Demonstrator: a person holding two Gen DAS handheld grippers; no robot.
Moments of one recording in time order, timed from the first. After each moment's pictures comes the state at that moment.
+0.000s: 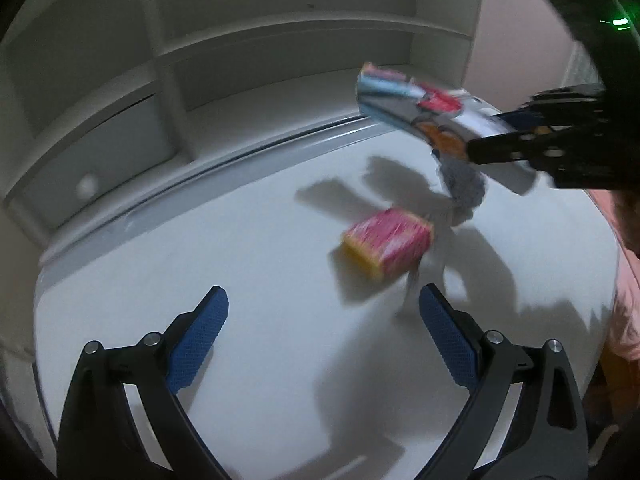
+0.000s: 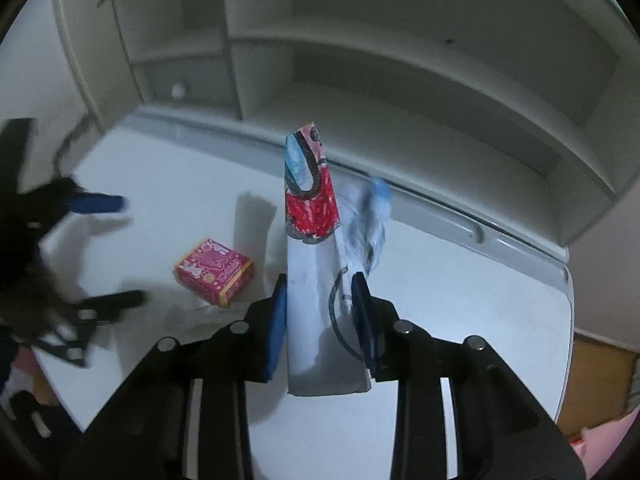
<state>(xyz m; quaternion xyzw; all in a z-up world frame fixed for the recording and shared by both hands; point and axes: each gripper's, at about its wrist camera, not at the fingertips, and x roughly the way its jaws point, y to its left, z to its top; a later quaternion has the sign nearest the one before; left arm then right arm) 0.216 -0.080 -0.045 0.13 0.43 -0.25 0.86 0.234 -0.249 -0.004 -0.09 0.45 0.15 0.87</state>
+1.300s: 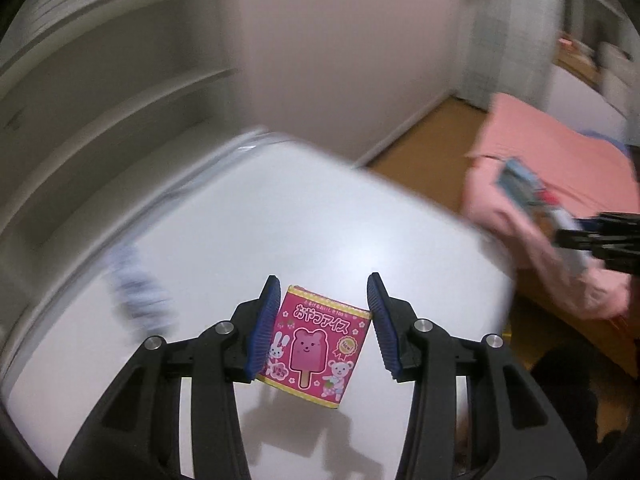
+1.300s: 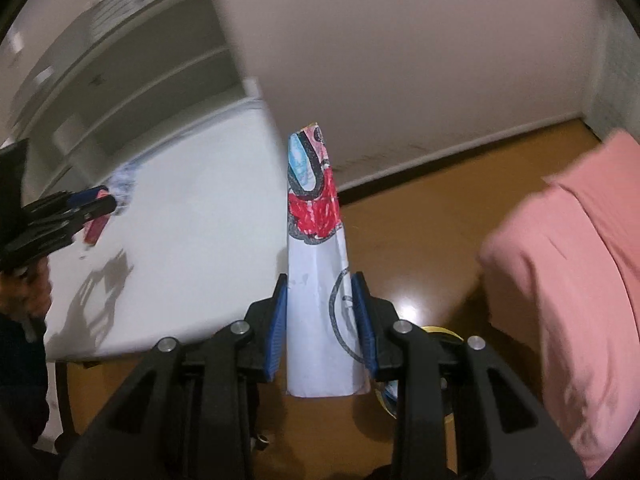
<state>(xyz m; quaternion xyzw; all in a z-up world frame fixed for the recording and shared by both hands) 0.086 -0.344 -0.002 0.19 0.36 -0.43 0.81 -0.097 -0.562 -0.037 0.17 0.41 -0.13 0.89</state>
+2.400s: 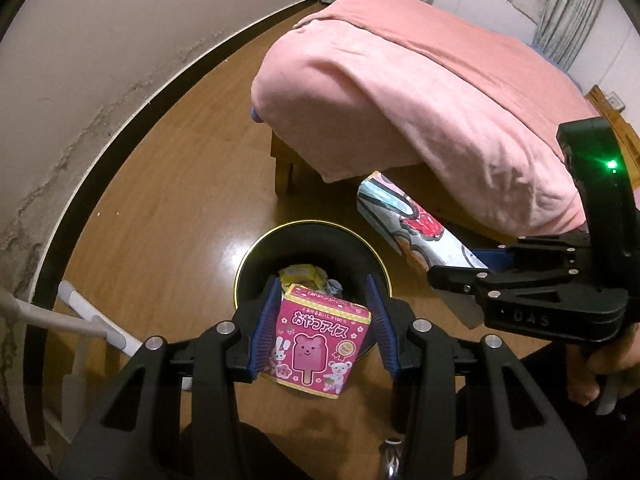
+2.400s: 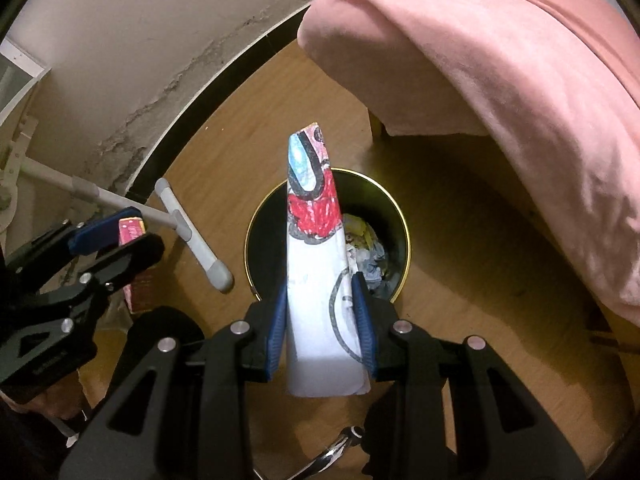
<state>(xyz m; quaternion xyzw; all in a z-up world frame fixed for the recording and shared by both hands) -0.090 -0.598 -0.242 0.26 0.46 -0.56 0.64 -0.236 -0.692 -0.297 0.35 0.51 -0.25 0.75</state>
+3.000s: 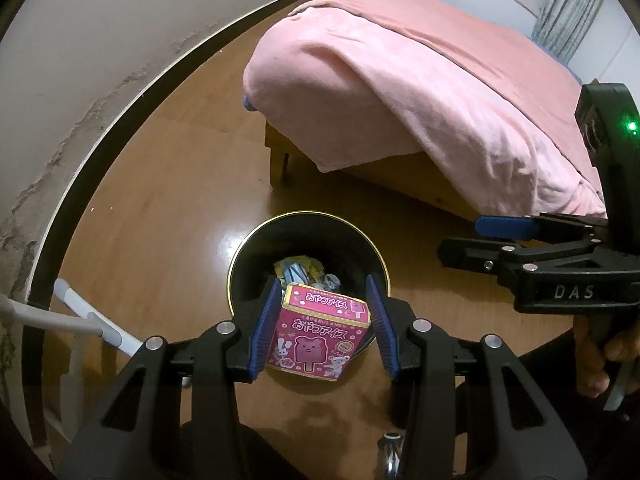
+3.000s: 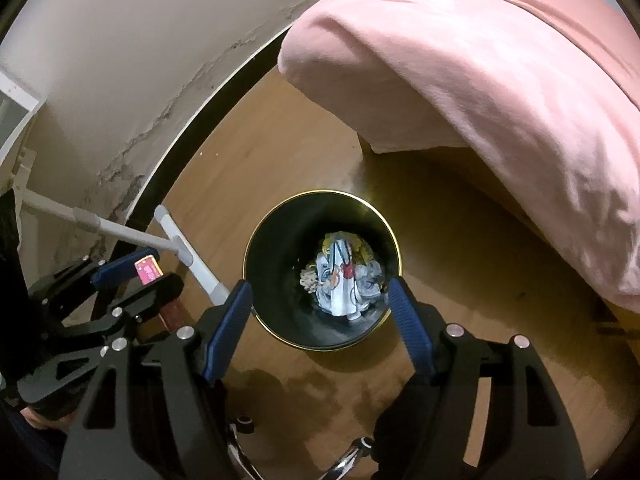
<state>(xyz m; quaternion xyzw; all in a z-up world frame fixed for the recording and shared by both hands) -0.092 -0.607 -0.256 0.27 0.47 -0.56 0.63 -0.253 -0.708 -0.286 0.37 0.47 -0.28 0.75</state>
